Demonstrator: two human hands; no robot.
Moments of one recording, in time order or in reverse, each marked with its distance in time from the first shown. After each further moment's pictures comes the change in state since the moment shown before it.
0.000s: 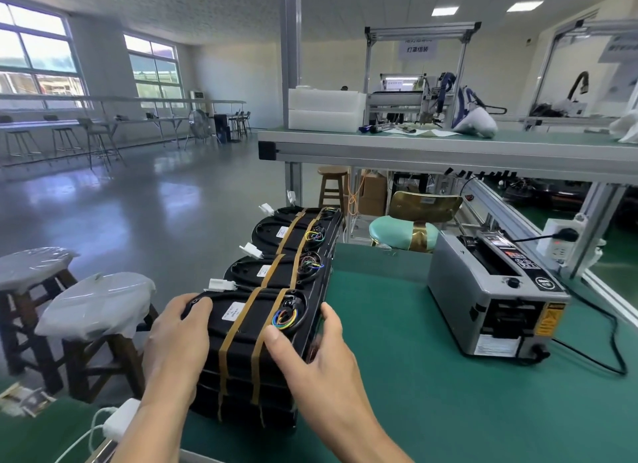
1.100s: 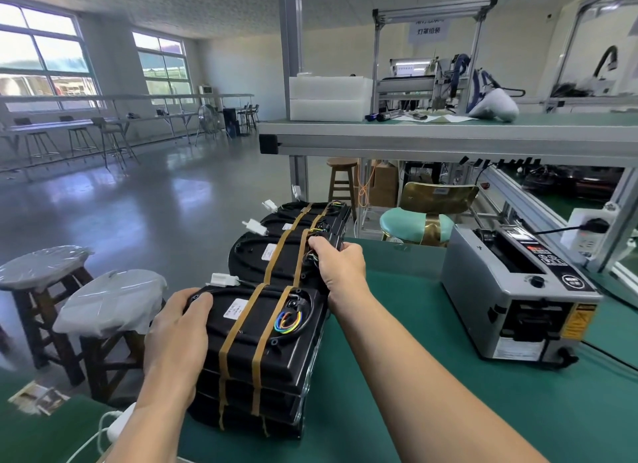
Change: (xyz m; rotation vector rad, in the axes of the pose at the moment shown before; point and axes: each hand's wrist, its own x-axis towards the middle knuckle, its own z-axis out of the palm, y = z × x) left_hand 0.004 0.008 0.003 -0.057 -0.055 0.037; right_hand 0.163 -0.015 -0.011 0.398 0.259 0.252
